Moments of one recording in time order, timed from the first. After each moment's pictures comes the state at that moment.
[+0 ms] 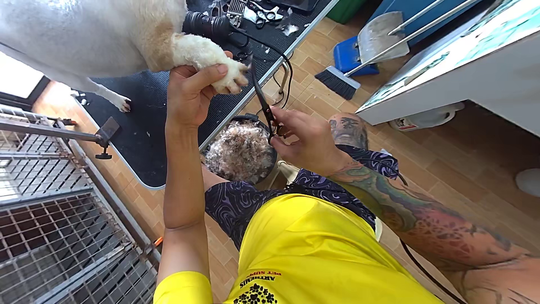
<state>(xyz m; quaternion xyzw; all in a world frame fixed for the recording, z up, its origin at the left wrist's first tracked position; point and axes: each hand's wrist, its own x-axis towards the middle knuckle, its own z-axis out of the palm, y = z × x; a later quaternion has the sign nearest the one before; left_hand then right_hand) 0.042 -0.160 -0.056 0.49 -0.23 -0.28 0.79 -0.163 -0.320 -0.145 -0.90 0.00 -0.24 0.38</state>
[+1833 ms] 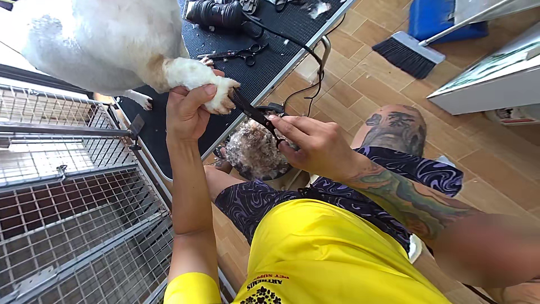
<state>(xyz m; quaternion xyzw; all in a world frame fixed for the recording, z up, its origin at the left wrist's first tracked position) 0.047 -0.162 -0.066 0.53 -0.24 -0.26 0.77 -0.142 -0.353 -0.173 -0.89 -0.09 -0.25 0.36</state>
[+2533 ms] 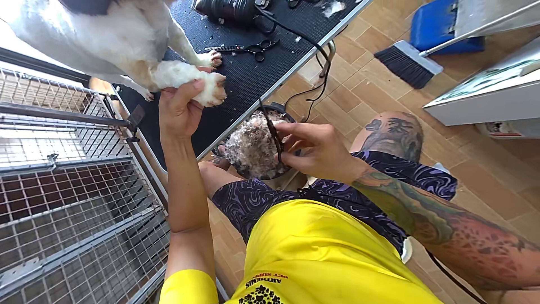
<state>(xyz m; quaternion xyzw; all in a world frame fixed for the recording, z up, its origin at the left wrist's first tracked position) 0.060 -0.125 -0.071 0.54 -0.22 -0.22 0.78 -0.145 -0.347 -0.179 -0.77 -0.08 -0.11 0.63</state>
